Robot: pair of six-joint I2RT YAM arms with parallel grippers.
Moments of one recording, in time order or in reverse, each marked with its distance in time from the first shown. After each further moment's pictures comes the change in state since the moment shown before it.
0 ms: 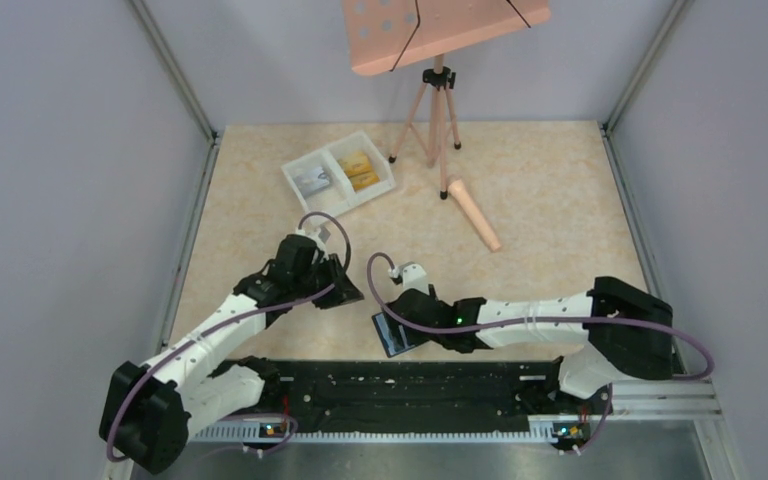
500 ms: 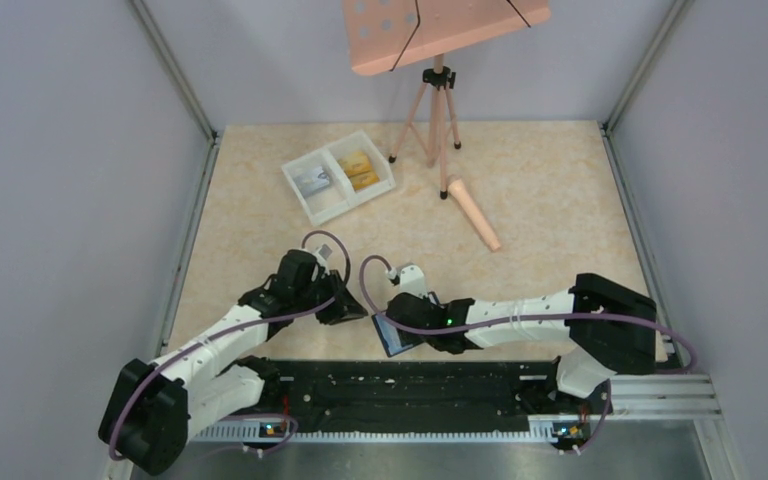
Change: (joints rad) left arm 0.000 -0.051 -0.178 0.103 0.113 -0.129; right arm 0.023 0.098 0.045 -0.039 0.098 0.019
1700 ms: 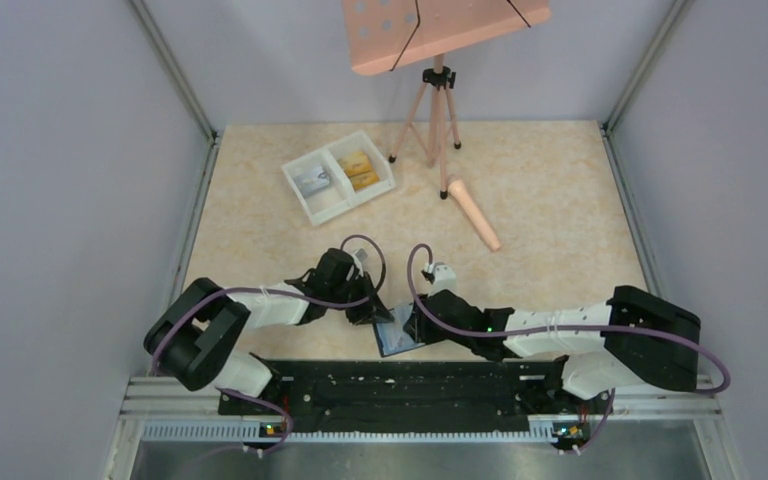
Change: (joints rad) left arm -0.148 0.464 0.027 0.414 0.047 -0.074; right arm -0.094 -0.195 -0.305 0.389 -0.161 0.126
